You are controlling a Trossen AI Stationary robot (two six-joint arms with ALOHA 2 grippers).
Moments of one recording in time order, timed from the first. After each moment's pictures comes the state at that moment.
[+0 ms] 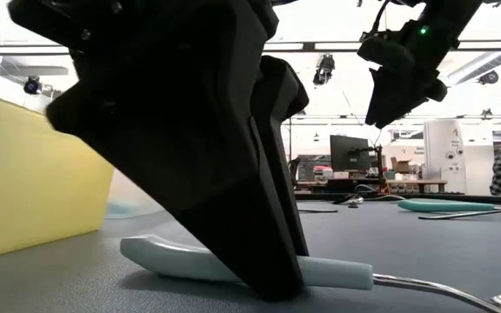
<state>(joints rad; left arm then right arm) -0.56 2.27 1.68 -0.49 -0.14 -0.19 0.10 1.23 0.86 -0.72 0.47 0.81</state>
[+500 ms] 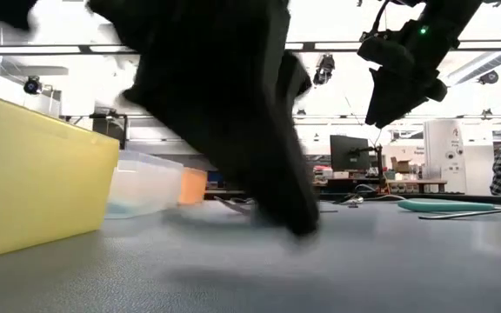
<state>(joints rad) -0.54 2.22 1.67 -0.49 -0.16 -0.16 0.10 1.23 0.86 -0.72 0.47 0.81</state>
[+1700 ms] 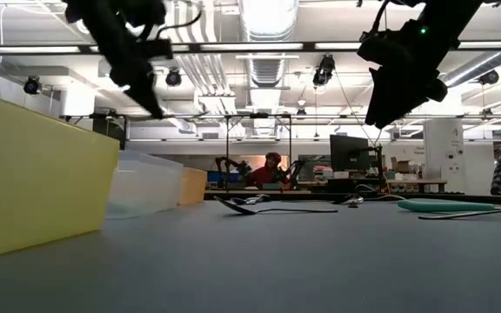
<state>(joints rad) 0.39 1.16 0.92 -0.67 -0.19 0.26 0.10 1.23 0.86 -0.72 0.47 0.81</state>
